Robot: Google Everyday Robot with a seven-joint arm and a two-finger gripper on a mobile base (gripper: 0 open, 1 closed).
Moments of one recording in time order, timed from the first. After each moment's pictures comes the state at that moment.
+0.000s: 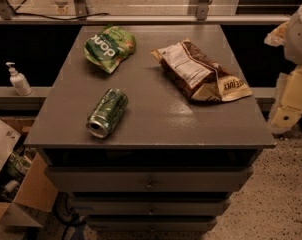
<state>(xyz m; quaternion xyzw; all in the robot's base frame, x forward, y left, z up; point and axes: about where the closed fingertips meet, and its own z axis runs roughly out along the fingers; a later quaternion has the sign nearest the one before) 0.438 -0.217 0.976 -0.60 0.78 -0.03 0.16</state>
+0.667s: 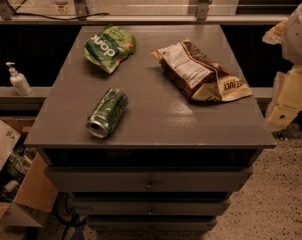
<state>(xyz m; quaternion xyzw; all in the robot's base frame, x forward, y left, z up) 0.443 -0.213 0.976 -0.60 0.78 -0.04 0.17</state>
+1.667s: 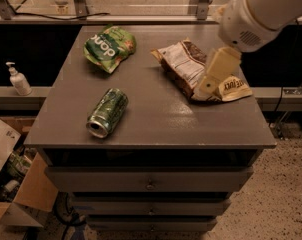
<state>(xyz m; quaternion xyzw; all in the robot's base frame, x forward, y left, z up) 0.536 -0.126 0.975 -0.59 0.74 0.00 0.31</state>
